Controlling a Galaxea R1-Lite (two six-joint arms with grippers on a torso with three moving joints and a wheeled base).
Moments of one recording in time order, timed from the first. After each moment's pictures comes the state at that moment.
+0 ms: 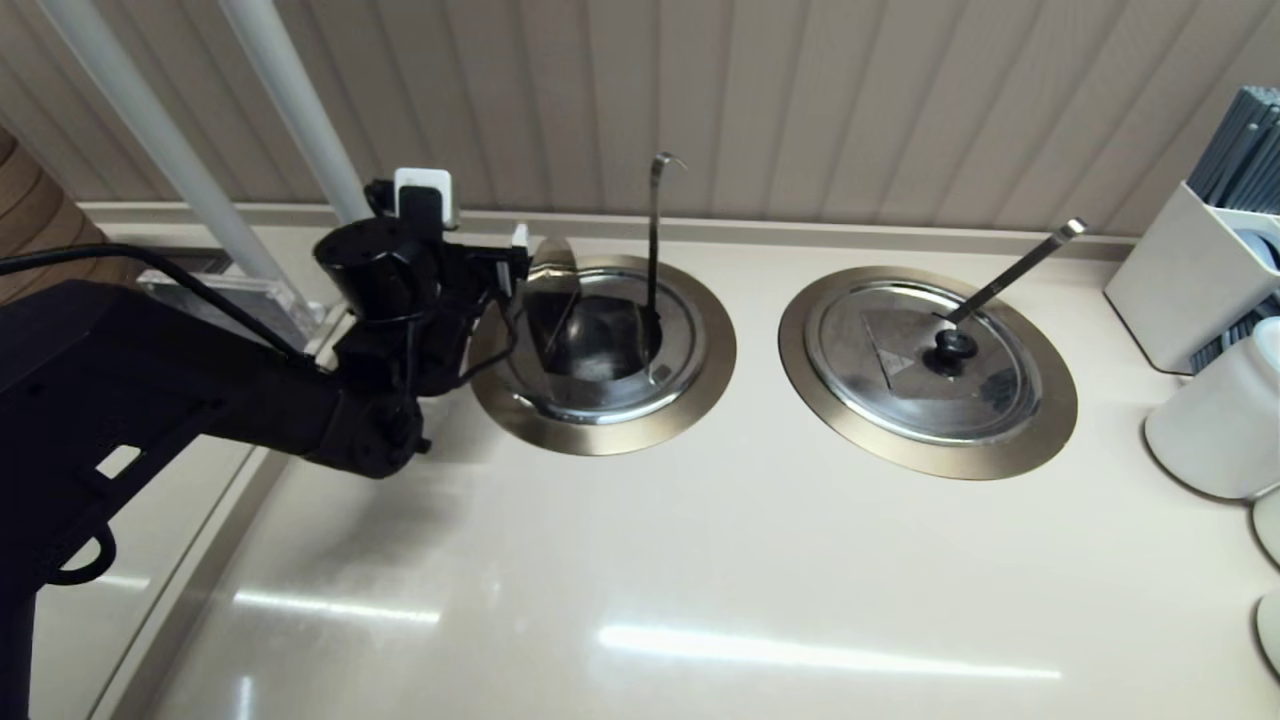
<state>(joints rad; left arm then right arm) -0.34 2.10 -1.29 -1.17 0.35 0.19 0.00 0.00 0.00 -0.01 -0.02 0.03</state>
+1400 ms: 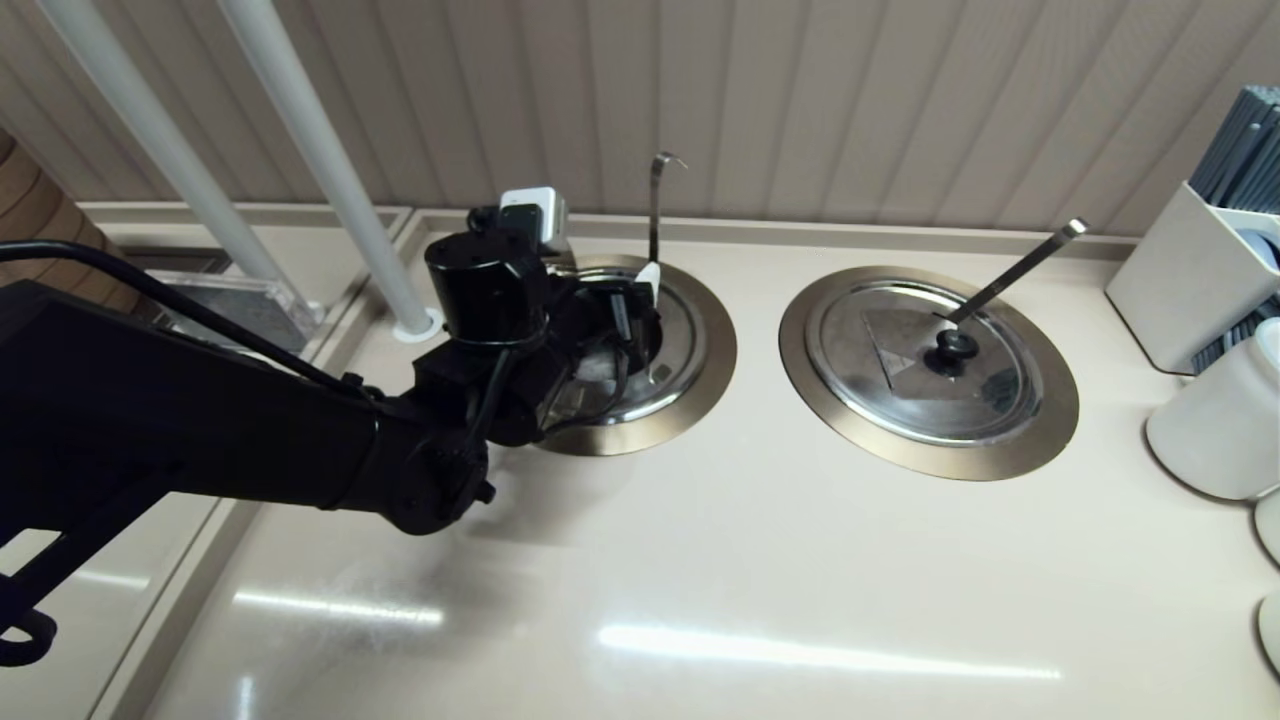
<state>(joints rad) -0.61 2.01 -1.22 -0.93 0.34 -0.07 0.00 0.00 0.00 -0.02 -0.02 0.03</state>
